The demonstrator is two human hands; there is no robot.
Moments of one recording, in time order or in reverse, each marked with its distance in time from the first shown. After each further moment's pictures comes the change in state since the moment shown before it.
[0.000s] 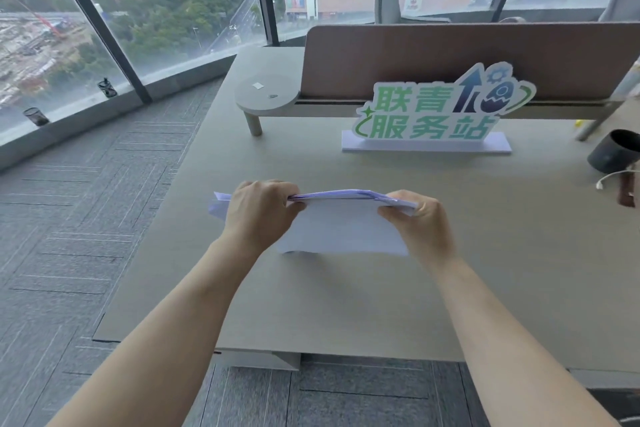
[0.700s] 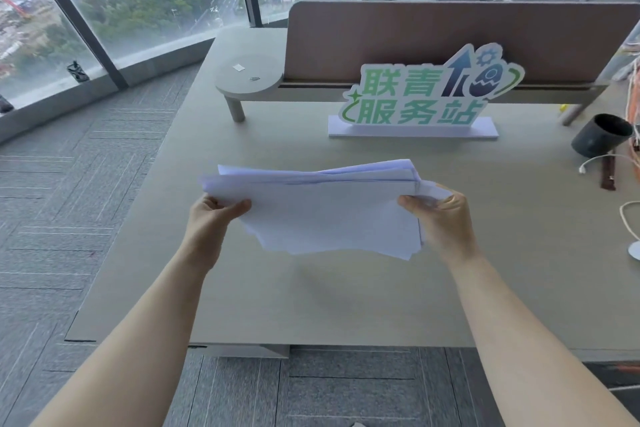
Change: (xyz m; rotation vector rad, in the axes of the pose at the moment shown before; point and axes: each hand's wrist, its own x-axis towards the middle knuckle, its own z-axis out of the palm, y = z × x) left_hand -0.034 -0.070 0.050 -1.330 0.015 -0.682; right_hand -0.006 0.022 -0.032 0.305 0.091 0.133
